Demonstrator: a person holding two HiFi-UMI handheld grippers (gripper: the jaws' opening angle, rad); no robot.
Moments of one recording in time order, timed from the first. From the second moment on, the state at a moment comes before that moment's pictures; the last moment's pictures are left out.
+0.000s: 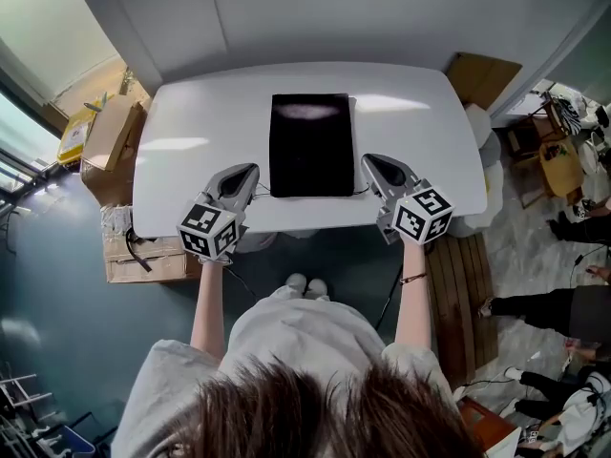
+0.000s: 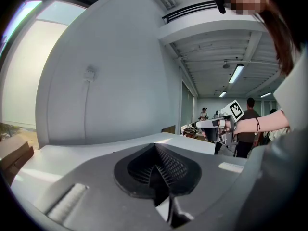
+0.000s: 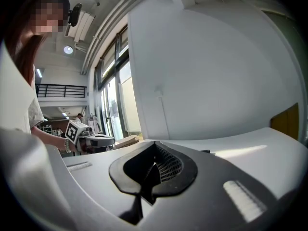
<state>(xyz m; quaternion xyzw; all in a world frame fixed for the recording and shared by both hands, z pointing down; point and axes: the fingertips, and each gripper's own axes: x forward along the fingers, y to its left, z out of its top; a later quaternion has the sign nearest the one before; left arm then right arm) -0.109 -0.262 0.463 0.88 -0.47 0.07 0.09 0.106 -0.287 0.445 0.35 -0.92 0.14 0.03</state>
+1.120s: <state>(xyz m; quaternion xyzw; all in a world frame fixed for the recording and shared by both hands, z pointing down) -0.097 -0.274 0.572 0.88 -0.41 0.22 0.12 0.121 -0.296 0.562 0.29 -0.91 0.20 0.20</state>
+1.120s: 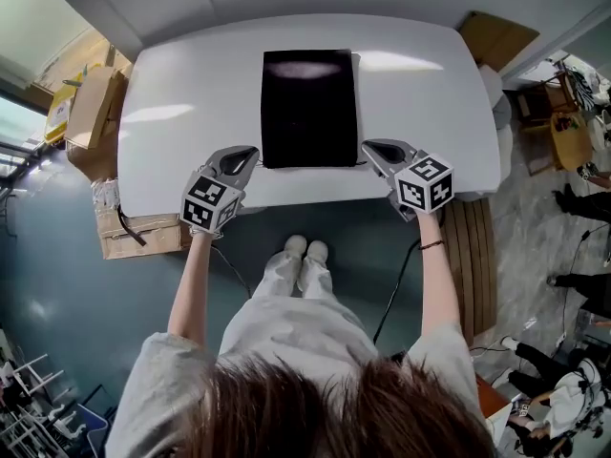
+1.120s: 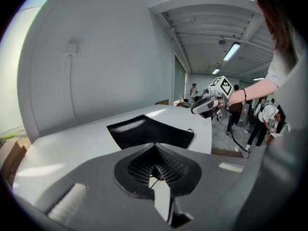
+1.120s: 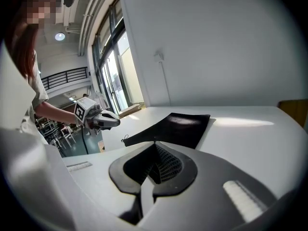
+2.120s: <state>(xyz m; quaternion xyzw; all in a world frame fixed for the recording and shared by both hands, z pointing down) -0.100 -0.264 0.635 0.88 -0.24 0.41 0.06 0.130 -0.276 0.640 0.15 -0.88 0.12 0.44</state>
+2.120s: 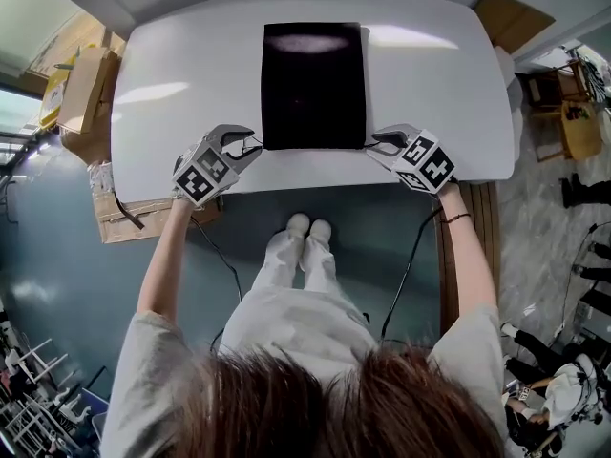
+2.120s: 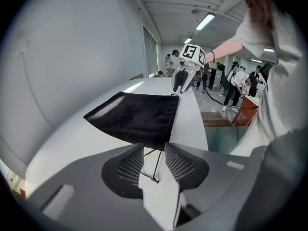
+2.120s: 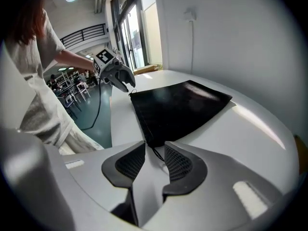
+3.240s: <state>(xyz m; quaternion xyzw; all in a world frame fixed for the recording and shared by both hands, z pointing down) -0.093 -0.245 0.674 0.85 -0.14 0.50 0.09 0.129 -0.270 0.673 0.05 -0.83 0.06 0.55</state>
